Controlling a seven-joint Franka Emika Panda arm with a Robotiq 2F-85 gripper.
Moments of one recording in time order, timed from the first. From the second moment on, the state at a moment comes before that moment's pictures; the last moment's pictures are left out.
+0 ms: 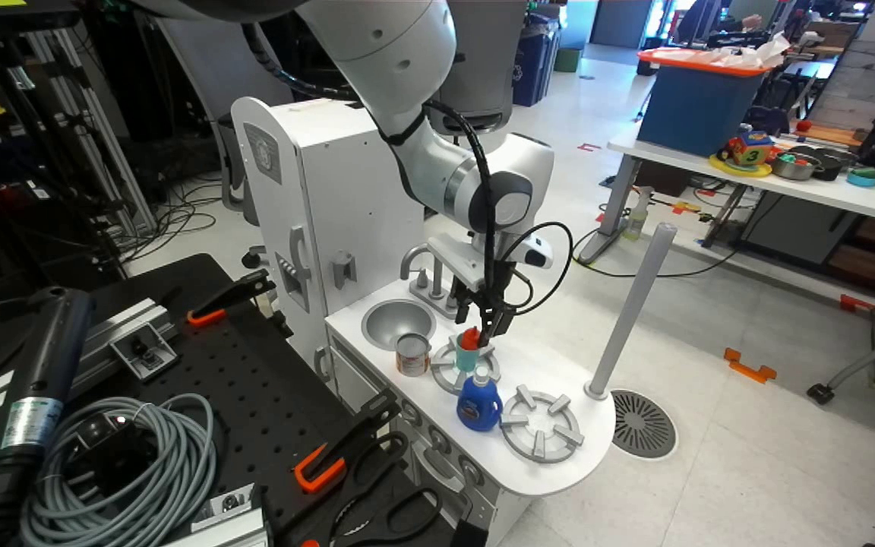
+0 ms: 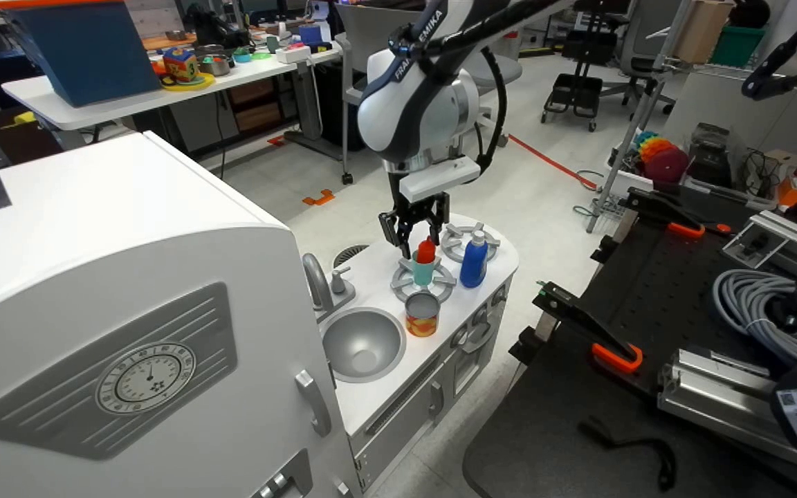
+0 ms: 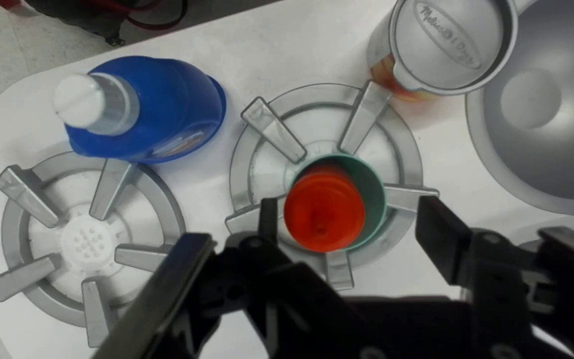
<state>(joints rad) 0.06 1.29 -0.05 -1.23 0.07 2.30 0.18</state>
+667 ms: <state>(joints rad) 0.06 1.18 -0.05 -1.36 0.10 2.32 0.19</state>
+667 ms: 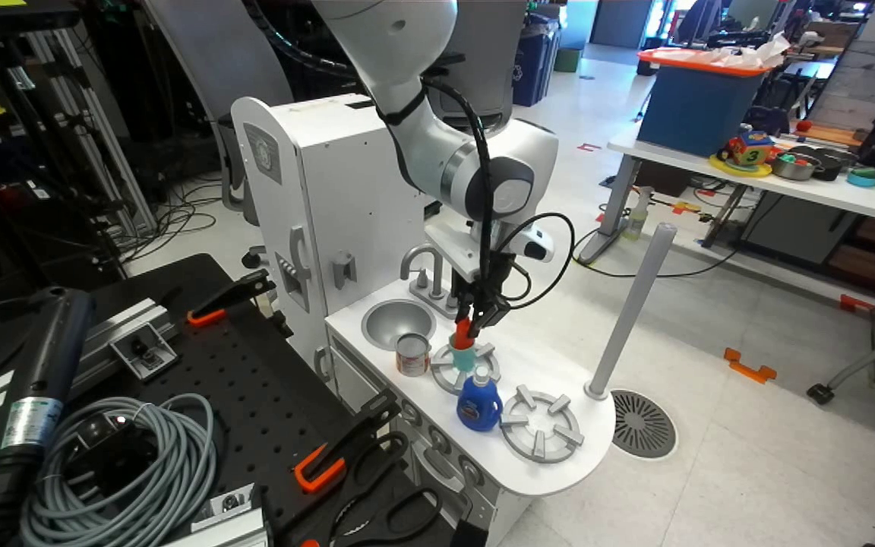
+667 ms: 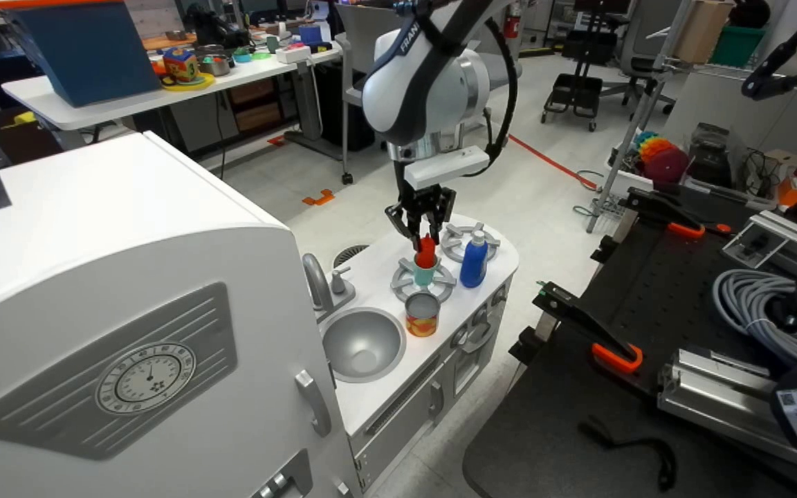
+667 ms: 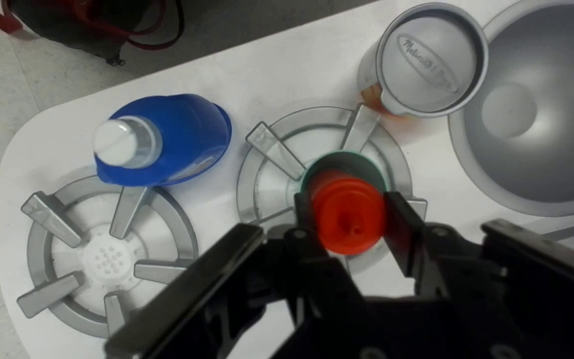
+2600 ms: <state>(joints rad) -0.11 1.34 -0.04 -0.97 0.21 2.19 0.23</state>
